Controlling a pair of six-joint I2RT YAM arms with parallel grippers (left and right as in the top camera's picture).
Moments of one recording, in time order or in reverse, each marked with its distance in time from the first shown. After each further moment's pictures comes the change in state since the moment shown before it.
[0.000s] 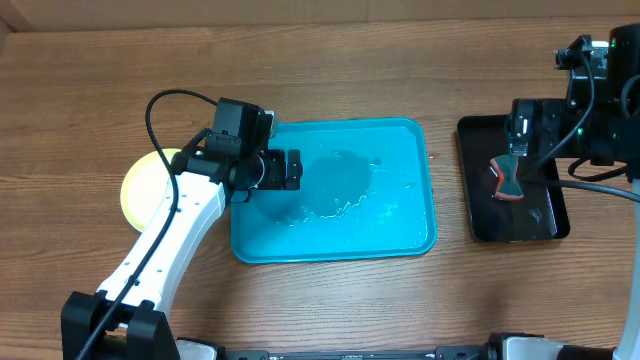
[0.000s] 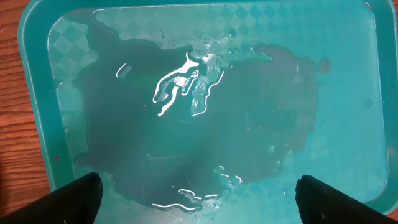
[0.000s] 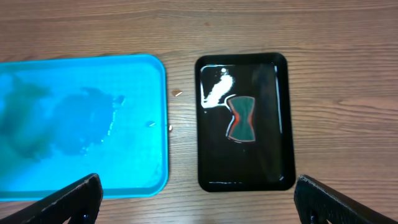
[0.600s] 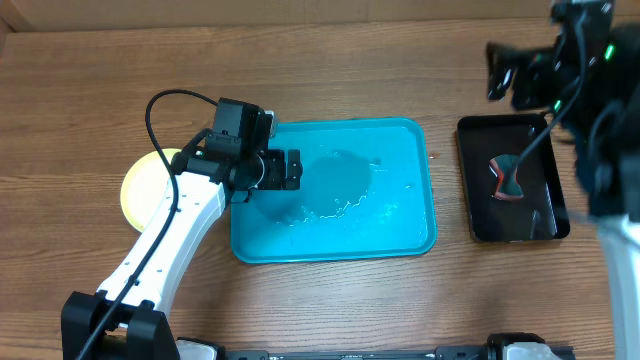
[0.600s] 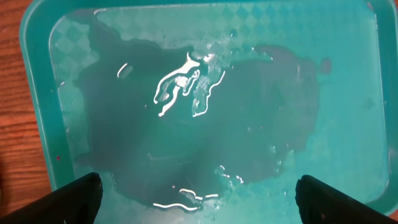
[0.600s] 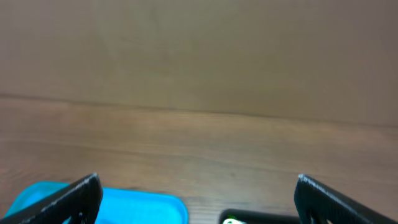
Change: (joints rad) left arm 0.000 0.000 0.000 0.000 -0.003 0.000; right arm 0.048 -0.212 -0.489 0.919 -0.123 -0.001
